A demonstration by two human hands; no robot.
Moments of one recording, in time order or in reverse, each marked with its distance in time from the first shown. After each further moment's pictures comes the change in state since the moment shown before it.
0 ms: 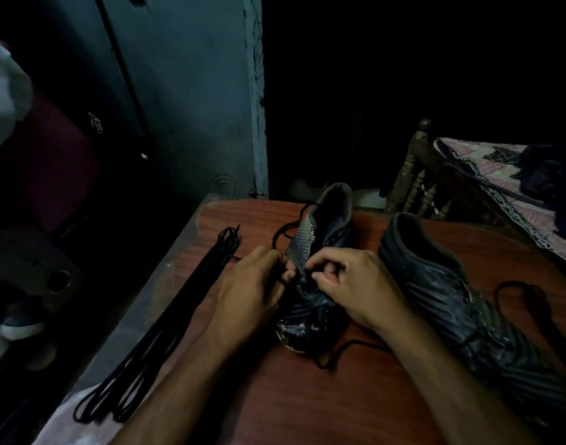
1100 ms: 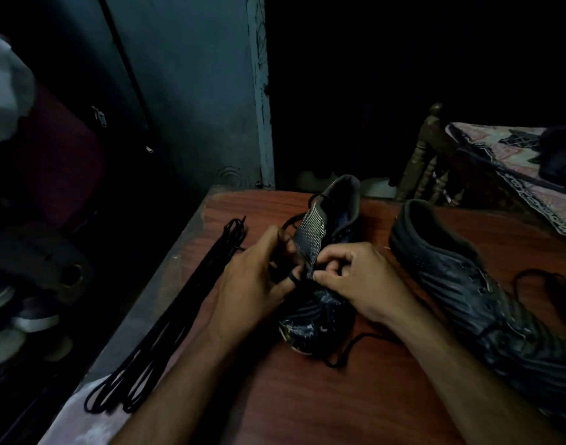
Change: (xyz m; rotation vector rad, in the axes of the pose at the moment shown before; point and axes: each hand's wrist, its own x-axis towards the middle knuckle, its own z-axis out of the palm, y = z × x) left_hand -0.002 0.002 -0.006 -0.232 0.007 -0.047; right_hand -0.001 -0.009 0.006 0.256 -0.093 0.136
